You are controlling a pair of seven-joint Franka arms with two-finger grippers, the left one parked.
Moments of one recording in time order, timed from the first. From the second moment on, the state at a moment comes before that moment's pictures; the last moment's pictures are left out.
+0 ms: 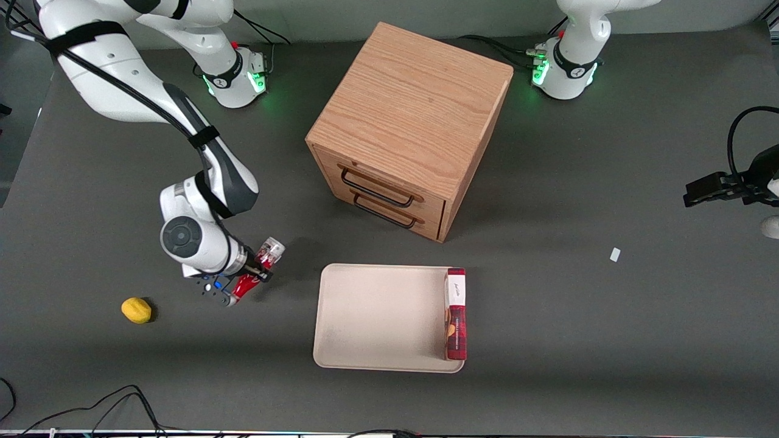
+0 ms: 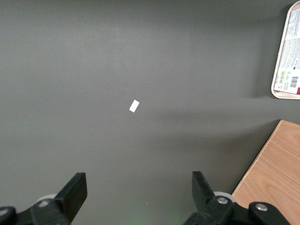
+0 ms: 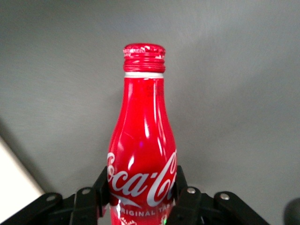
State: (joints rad) arm -0.04 0.58 0.33 -1.68 -0.23 2.15 0.94
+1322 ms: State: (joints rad) arm 0.15 0.95 0.42 -1.08 -0.24 2.13 0.40
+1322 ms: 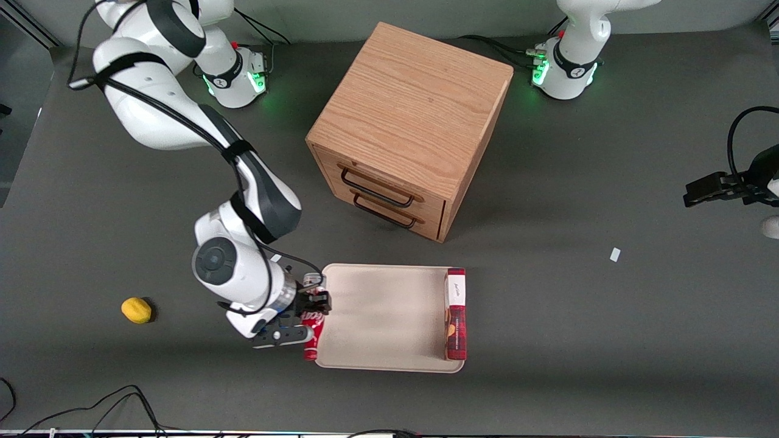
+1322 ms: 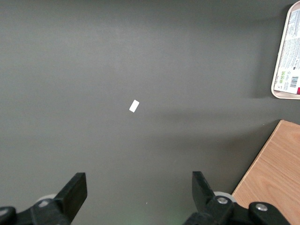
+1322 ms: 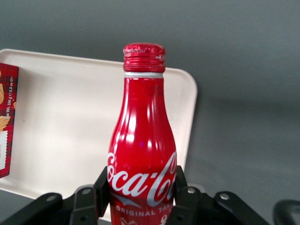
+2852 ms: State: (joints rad) arm 0.17 1.13 0.38 -1.05 -0.24 2.33 0.40
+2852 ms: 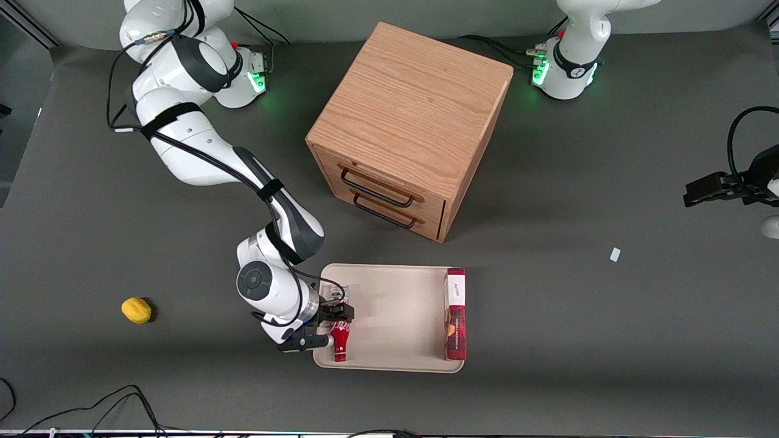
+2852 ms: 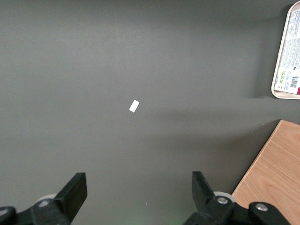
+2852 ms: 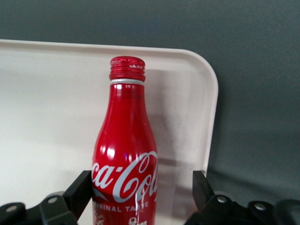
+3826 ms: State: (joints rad) arm 0.10 1.01 0.40 -1.03 -0.24 2.22 0.40
